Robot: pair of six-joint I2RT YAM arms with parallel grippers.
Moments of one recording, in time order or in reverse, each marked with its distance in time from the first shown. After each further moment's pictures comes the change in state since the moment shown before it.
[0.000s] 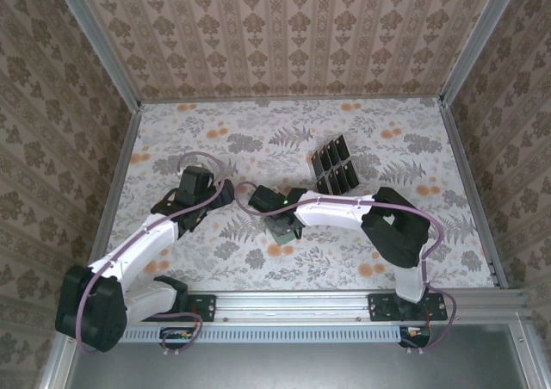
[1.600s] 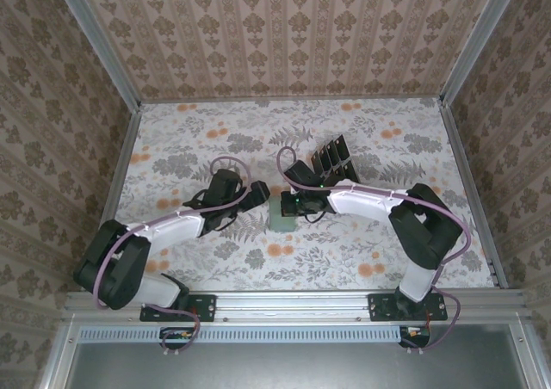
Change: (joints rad) left arm -0.188 0.277 -0.032 0.412 0.231 -0.269; right arm -0.227 -0.170 -0.200 0.312 -0.432 0.297
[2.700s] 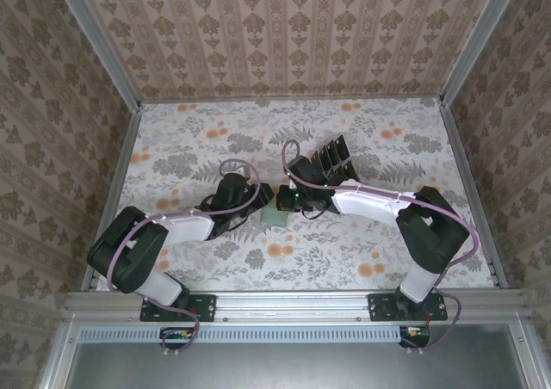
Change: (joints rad) left arm -0.056 0.115 -0.044 0.330 0.049 -0.111; right arm -0.012 -0.041 -0.011 0.083 -0.064 0.087
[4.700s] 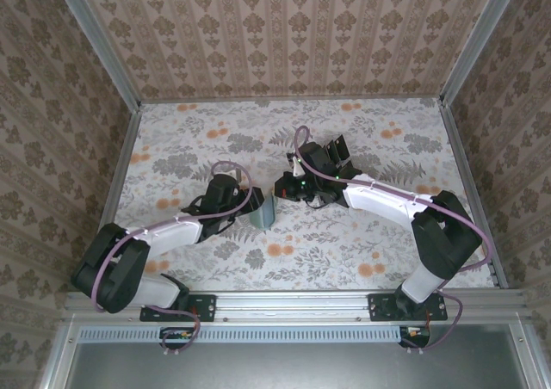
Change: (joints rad) left arm 0.060 -0.145 -0.030 -0.220 -0.036 0.213; right arm -0.061 -0.075 0.018 0.047 -0.175 0.037
